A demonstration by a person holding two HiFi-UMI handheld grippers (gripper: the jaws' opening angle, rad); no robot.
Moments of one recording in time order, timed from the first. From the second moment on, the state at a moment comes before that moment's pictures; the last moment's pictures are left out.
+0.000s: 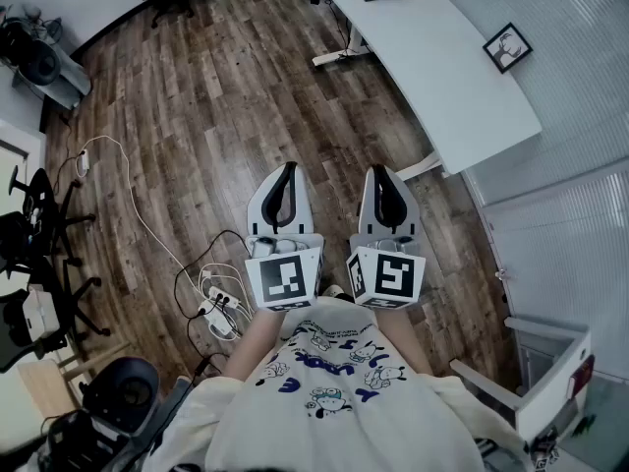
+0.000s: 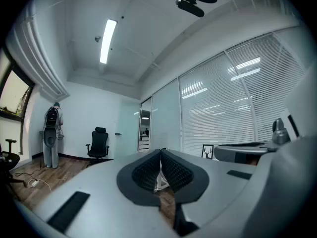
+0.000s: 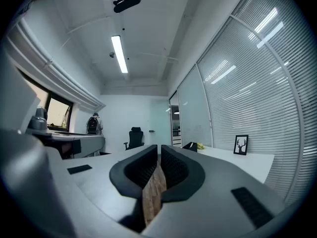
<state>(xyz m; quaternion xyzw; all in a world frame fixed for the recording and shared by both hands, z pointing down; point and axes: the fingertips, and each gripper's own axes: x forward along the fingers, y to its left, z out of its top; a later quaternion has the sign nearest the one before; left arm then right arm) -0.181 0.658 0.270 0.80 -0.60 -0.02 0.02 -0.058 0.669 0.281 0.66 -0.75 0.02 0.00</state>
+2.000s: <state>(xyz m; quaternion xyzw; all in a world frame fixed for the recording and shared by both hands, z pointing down) -0.227 0.376 0.296 0.79 -0.61 0.00 0.03 -0.080 0.383 0.309 0.67 -0.74 0.04 0.02</state>
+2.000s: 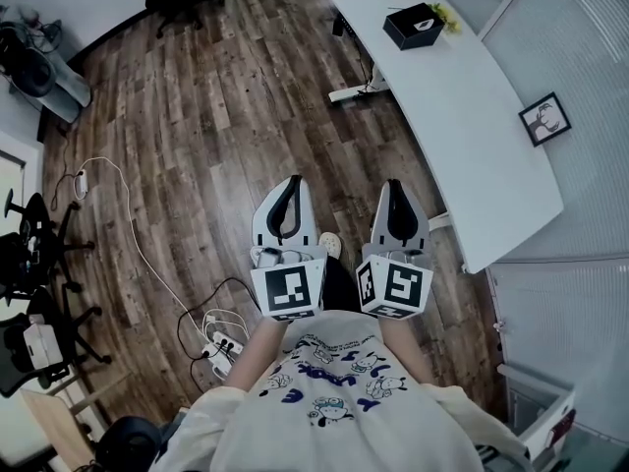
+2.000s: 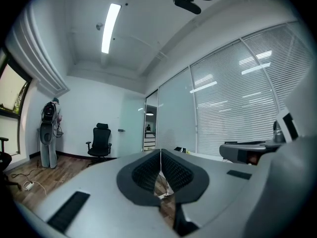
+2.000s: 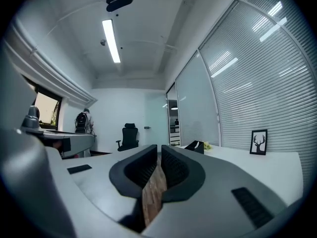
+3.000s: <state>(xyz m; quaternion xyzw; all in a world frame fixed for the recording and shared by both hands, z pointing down) -0.140 0.162 0.289 0.80 -0.60 0.02 0.02 0.007 0.170 0.300 0.68 -0.73 0.05 0.00</state>
